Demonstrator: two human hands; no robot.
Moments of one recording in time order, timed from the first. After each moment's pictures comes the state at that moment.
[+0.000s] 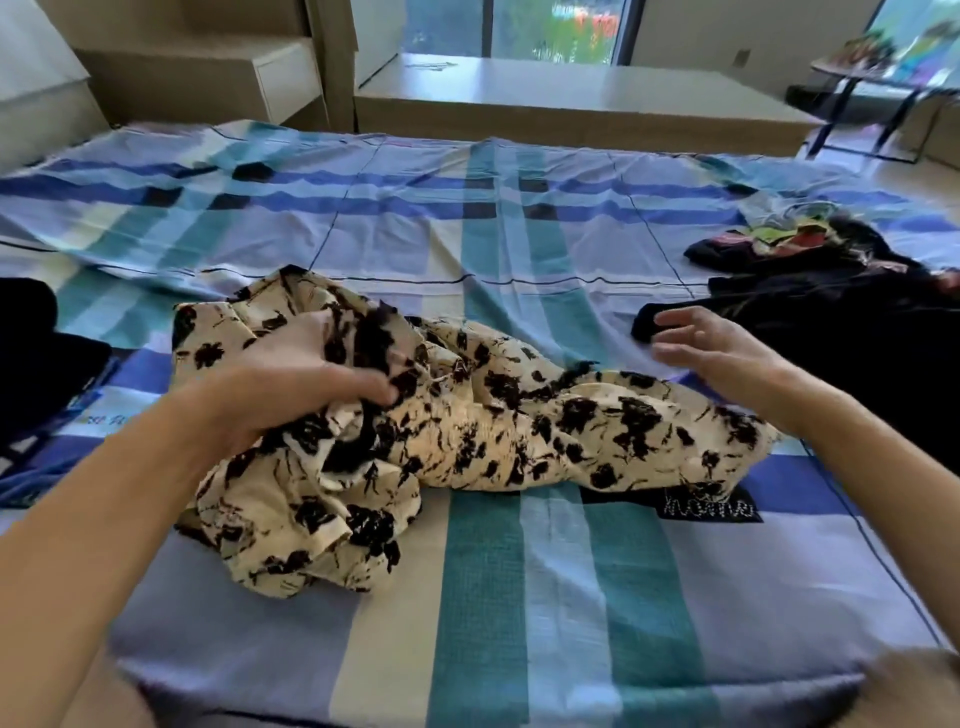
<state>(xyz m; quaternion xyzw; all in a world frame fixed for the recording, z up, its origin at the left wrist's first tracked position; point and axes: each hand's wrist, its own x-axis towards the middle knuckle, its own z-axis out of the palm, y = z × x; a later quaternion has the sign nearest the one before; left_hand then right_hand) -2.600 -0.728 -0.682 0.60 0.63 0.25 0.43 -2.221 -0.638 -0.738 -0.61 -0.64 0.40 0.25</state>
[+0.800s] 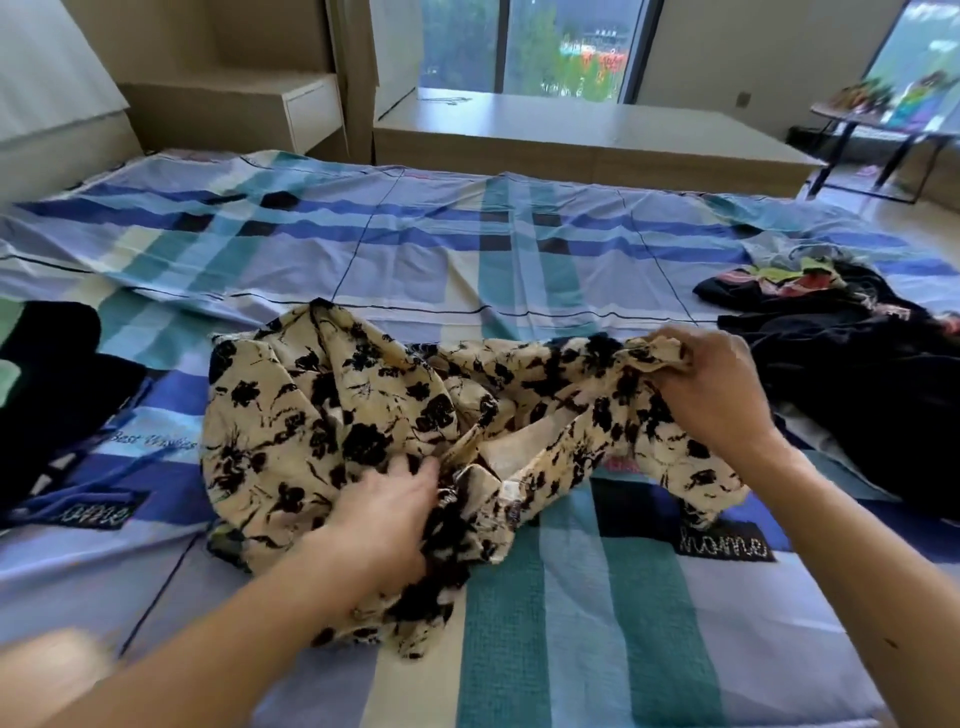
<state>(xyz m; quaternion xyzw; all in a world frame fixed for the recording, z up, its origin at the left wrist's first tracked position) -2.562 -0.751 -0.751 0.71 0.66 -0.15 0.19 -2.274 -0.642 -0.735 -0.58 -0.73 0.02 0.36</state>
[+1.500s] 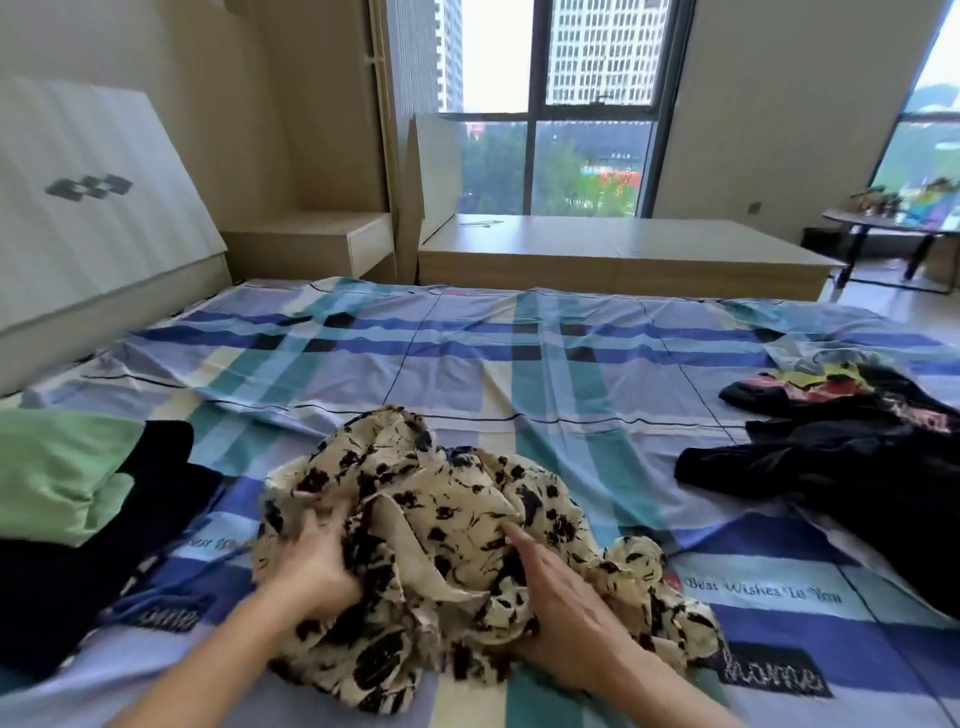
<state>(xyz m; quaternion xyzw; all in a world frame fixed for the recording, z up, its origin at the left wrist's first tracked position) -2.689 -0.700 -0.783 0.54 0.81 0.05 0.22 -2.392 -0.693 -0.819 -0.48 -0.84 0.22 0.10</state>
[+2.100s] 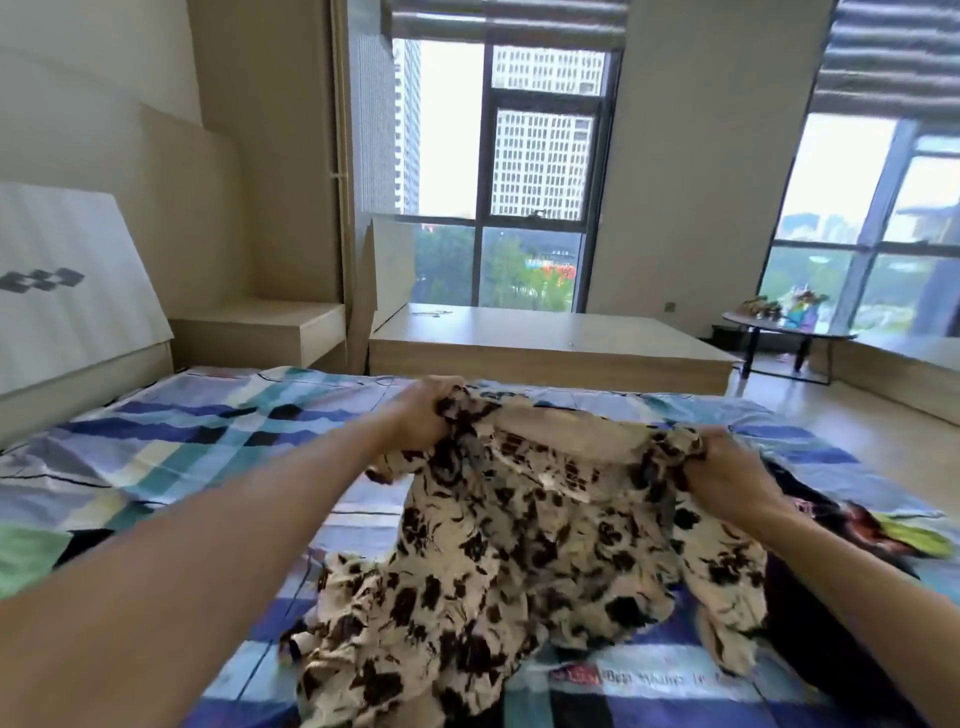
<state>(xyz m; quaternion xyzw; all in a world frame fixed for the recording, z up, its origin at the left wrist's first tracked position) -2.552 -0.615 -0.537 0.80 0.55 0.23 0.11 -2.223 -0.647 -0.574 -0.71 -0.65 0.04 0.28</state>
